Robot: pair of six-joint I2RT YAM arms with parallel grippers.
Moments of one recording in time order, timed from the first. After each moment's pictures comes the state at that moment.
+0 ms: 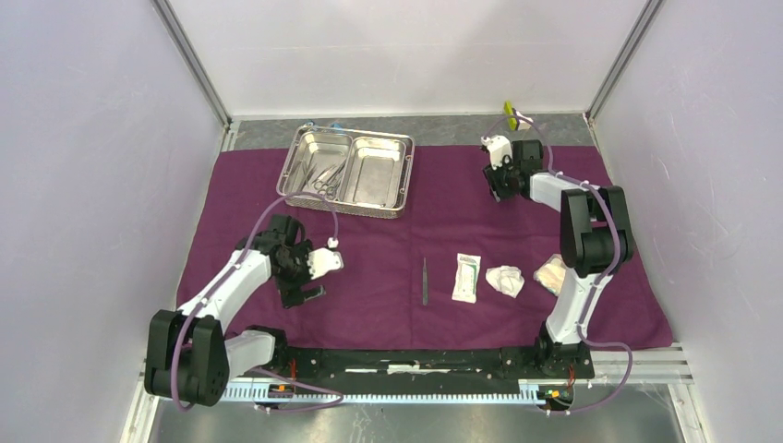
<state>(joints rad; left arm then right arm) -0.17 1.15 0.61 -0.82 0.17 1.06 0.08 1.92 1.17 -0.08 -0.19 -0.41</state>
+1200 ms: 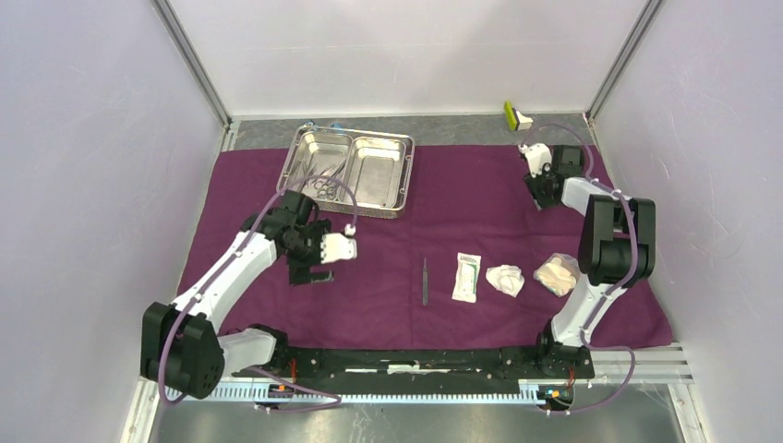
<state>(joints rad) -0.32 1.19 0.81 -0.93 0.18 1.19 -0.11 1.87 1.13 -0.18 -0.05 -0.56</state>
